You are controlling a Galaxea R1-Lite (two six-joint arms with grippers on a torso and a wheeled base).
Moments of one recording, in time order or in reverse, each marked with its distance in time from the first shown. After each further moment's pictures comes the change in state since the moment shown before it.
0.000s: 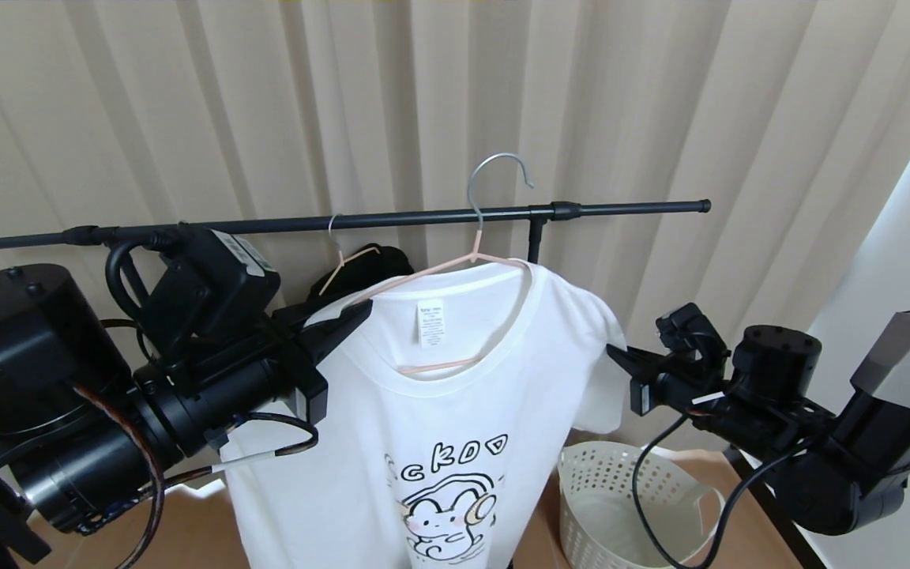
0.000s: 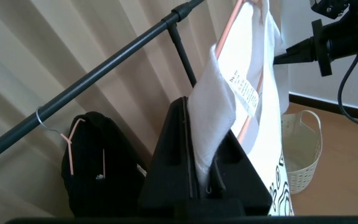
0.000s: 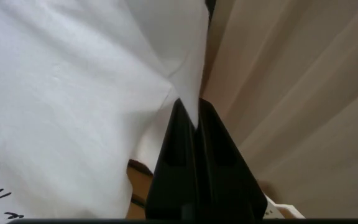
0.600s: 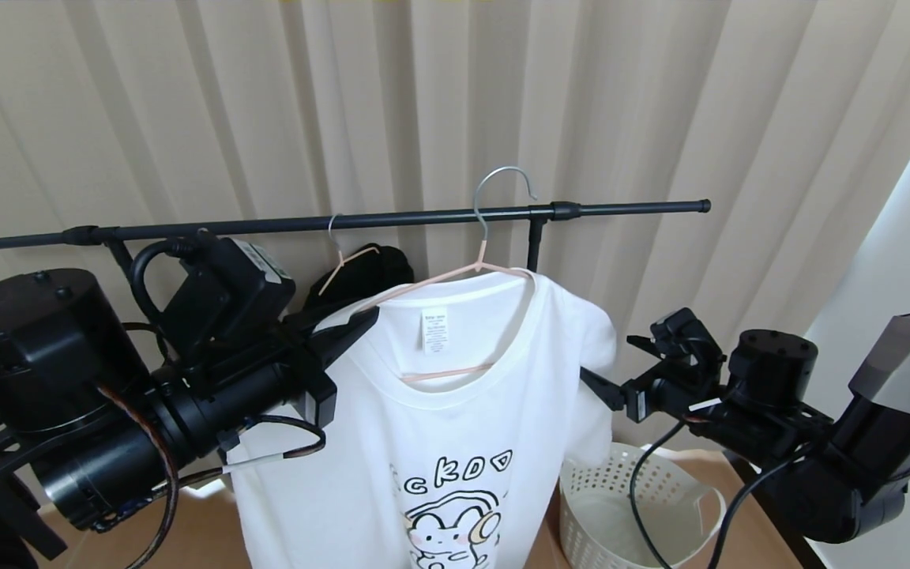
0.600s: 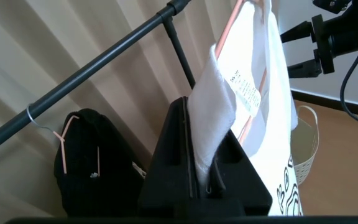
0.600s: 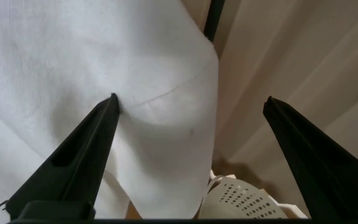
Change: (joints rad) left arm -0.004 0.024 -0.003 0.000 -0.004 0.000; right arm 0.032 -0.006 0.022 -0.002 0.000 0.000
